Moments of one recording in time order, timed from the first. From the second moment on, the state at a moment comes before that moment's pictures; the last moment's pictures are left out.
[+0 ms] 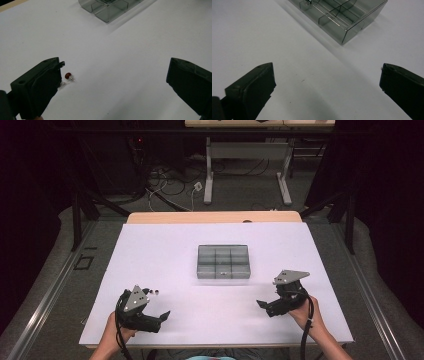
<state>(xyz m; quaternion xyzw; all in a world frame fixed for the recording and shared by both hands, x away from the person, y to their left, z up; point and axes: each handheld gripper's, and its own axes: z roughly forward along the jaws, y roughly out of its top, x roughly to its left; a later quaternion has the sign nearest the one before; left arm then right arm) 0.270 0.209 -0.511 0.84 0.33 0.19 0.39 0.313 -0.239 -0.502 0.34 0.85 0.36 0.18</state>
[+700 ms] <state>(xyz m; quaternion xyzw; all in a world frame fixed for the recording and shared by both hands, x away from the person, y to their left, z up) 0.270 0.209 -0.511 0.84 0.33 0.19 0.39 0.352 -0.229 -0.501 0.34 0.85 0.36 0.17</state>
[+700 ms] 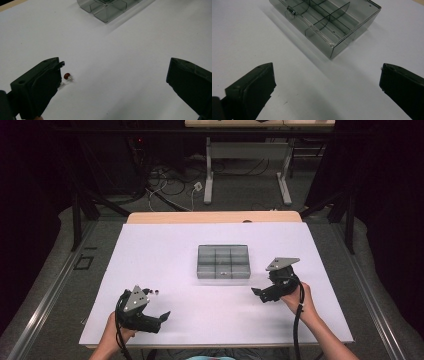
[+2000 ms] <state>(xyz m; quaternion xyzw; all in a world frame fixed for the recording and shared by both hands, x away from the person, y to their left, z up) 0.270 0.209 -0.511 0.84 0.33 0.19 0.39 0.434 -0.219 -0.516 0.42 0.82 0.33 0.20</state>
